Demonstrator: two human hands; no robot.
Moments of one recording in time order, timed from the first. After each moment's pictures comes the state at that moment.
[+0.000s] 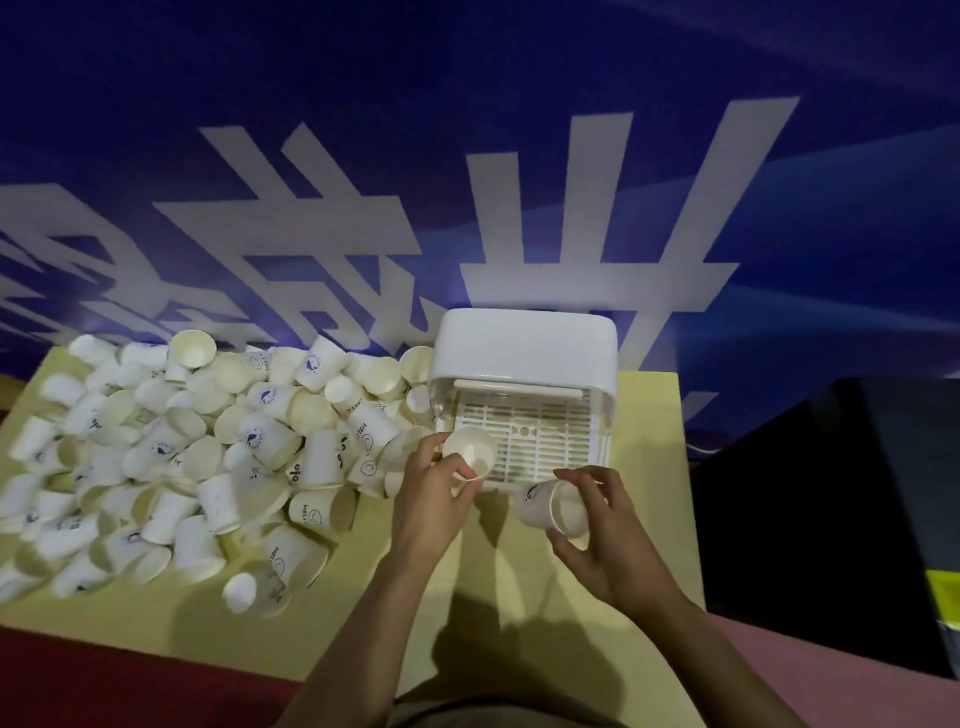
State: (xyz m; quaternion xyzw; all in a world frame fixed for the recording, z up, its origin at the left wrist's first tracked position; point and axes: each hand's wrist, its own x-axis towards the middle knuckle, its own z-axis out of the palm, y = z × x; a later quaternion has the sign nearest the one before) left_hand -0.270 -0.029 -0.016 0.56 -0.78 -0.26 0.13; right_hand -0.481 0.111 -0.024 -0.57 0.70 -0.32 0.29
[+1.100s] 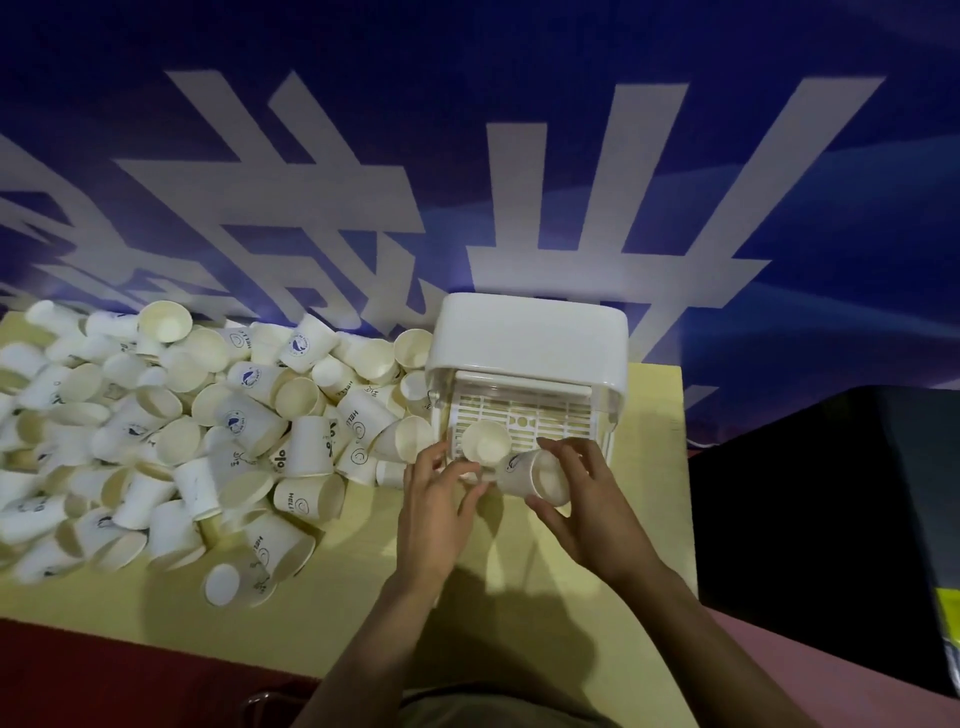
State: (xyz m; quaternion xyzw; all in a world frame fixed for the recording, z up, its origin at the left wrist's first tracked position) left_hand -0.273 -0.014 -0.040 0.58 -0.75 -0.28 0.16; right_hand -0.475 0.067 -0.014 -0.58 0.71 -0.28 0.29
